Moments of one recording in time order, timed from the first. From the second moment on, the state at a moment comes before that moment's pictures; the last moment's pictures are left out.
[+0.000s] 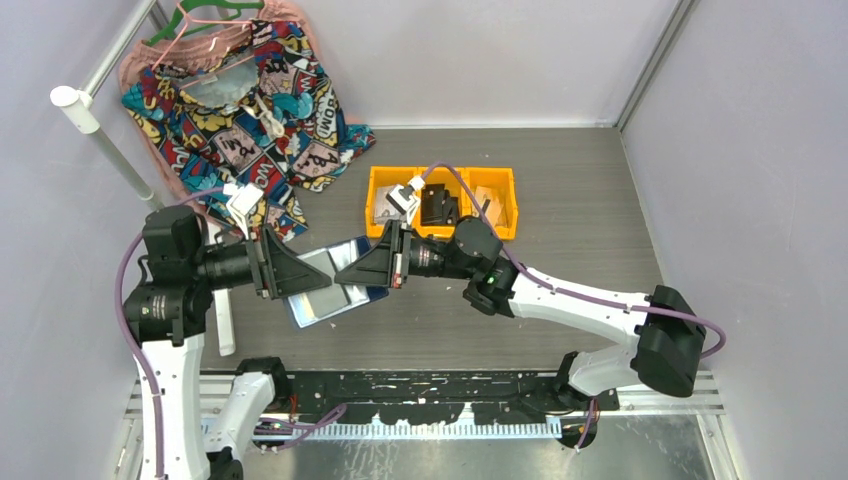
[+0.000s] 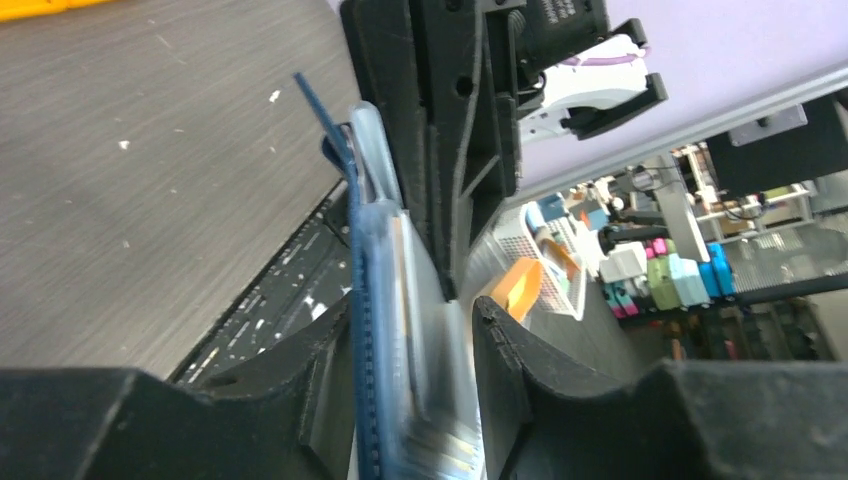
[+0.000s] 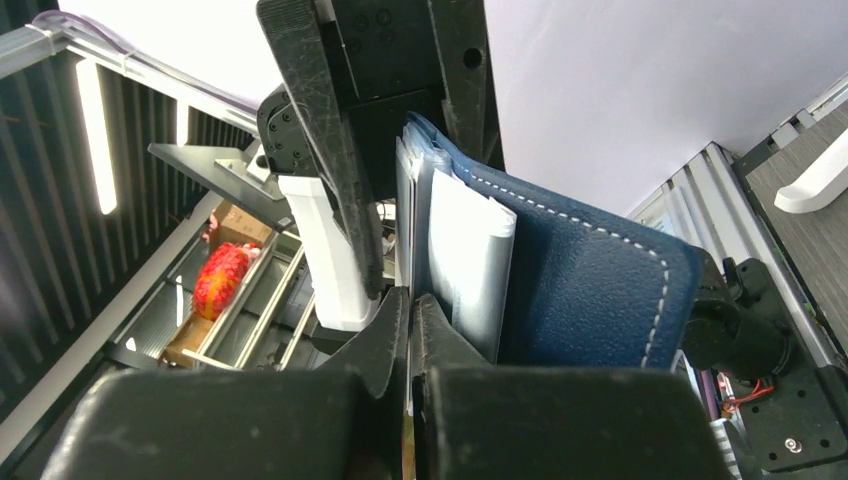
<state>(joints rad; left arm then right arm) 0.07 0.77 1.24 -1.01 1.28 -0.37 1.04 1.34 0.96 0.66 -0.50 1.28</state>
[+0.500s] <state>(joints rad) 0.07 0.71 1.15 -0.79 1.42 -0.59 1.03 1.24 0.87 0.68 -0.46 1.28</state>
